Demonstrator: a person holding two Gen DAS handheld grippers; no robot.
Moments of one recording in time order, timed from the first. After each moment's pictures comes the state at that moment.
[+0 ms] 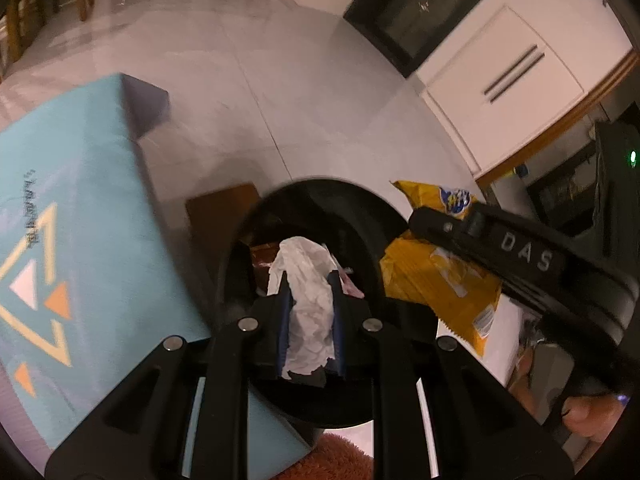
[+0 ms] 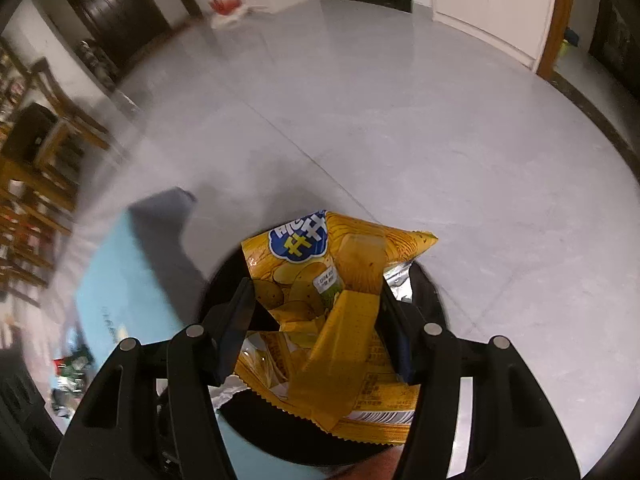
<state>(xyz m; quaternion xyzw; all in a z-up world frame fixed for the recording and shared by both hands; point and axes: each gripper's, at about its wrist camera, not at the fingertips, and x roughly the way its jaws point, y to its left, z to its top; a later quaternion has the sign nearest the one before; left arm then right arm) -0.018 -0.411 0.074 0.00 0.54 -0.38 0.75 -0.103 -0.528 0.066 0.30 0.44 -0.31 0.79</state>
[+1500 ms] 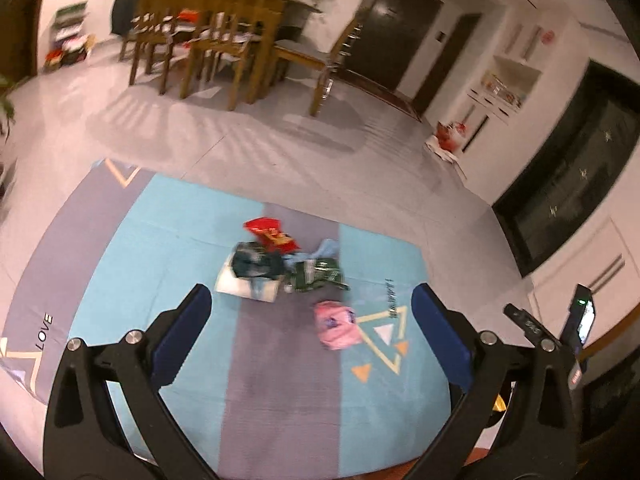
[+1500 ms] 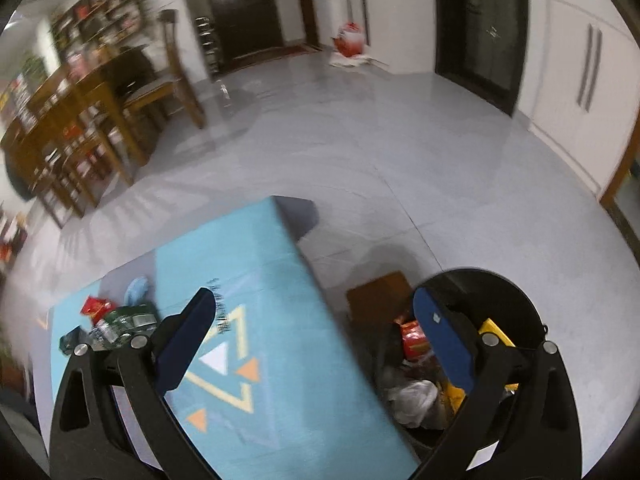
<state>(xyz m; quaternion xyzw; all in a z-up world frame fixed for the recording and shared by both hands) -0.026 0.051 0.236 -0.18 0.38 -0.07 0.90 -0.050 -0.357 0.135 0.14 0.37 -0.18 0.90</state>
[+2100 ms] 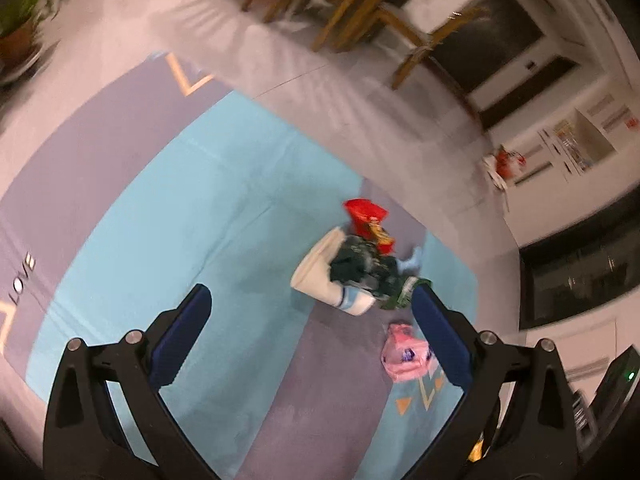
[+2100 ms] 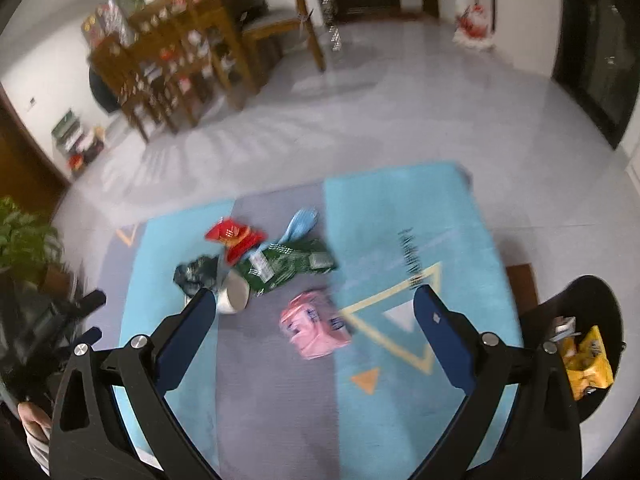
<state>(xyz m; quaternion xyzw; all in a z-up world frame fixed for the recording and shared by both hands) 0.041 0.136 0.133 -0.31 0.47 0.02 0.83 0.008 -0.179 0.135 0.10 0.46 0.01 0.88</state>
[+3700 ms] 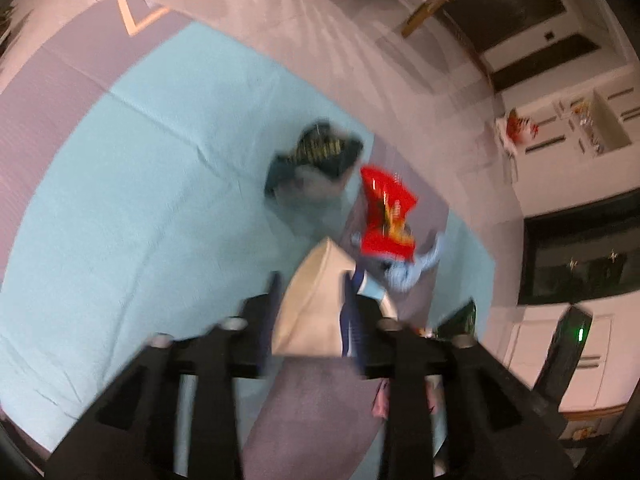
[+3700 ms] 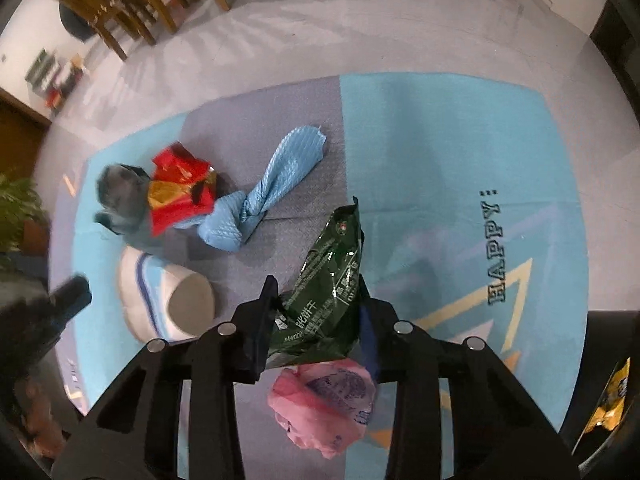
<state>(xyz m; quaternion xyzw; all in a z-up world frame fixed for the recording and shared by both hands) 0.123 0.120 0.068 -0.31 0.55 -0.01 0.77 0.102 -0.177 0.032 0.09 0.60 0.03 0.79</state>
